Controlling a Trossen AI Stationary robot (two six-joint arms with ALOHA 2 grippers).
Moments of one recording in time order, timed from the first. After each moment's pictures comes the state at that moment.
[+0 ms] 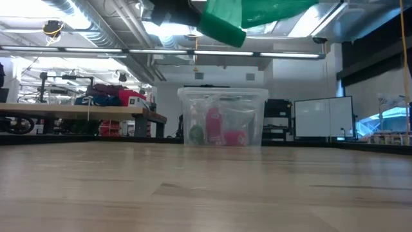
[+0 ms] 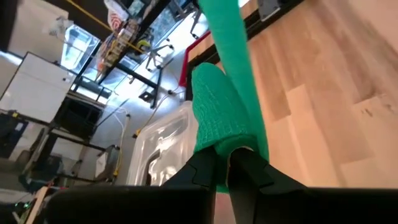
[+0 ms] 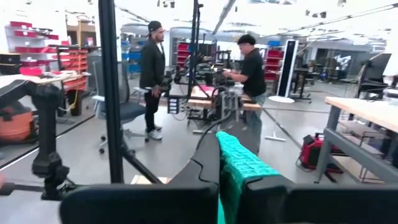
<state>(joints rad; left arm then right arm) -0.06 1.37 1.09 -0.16 -0.51 0.65 0.36 1.18 1.42 -0.10 0.28 -0.09</state>
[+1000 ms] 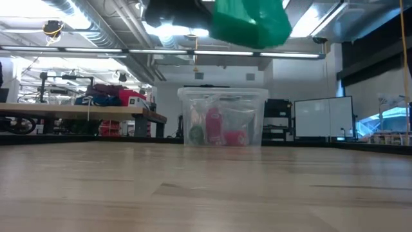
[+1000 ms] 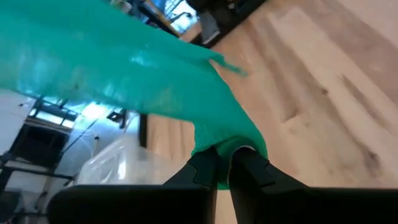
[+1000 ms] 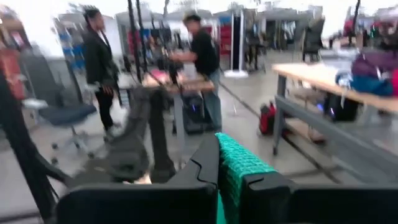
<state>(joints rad) -0.22 1.50 1.08 -0.10 -0.46 0.60 -0.08 1.33 1.57 -0.18 0.09 0.05</state>
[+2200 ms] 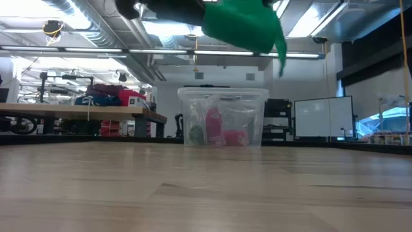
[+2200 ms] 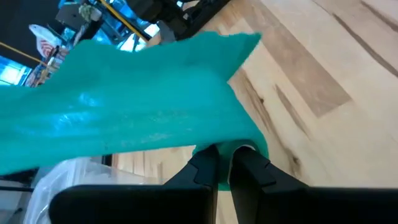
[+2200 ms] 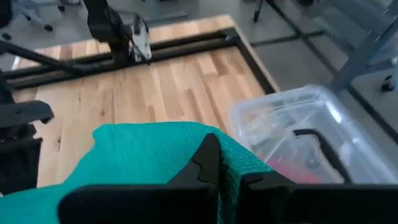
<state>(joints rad) -0.39 1.55 1.08 -0.10 -0.52 0.51 -0.32 1.43 1.57 -0.68 -0.07 -0.01</state>
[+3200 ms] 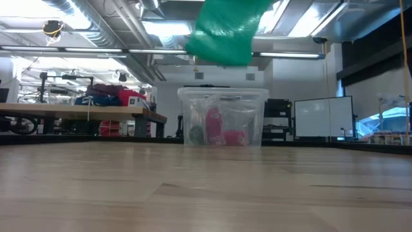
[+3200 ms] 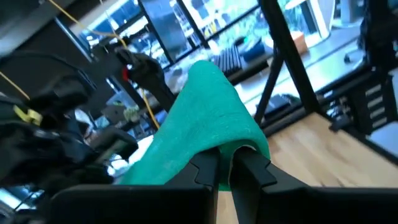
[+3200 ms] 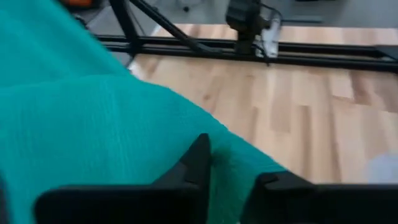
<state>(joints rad) -0.51 1.21 1.08 0.11 -0.47 0.53 -0.32 1.58 1.57 -0.61 -0.60 -0.24</state>
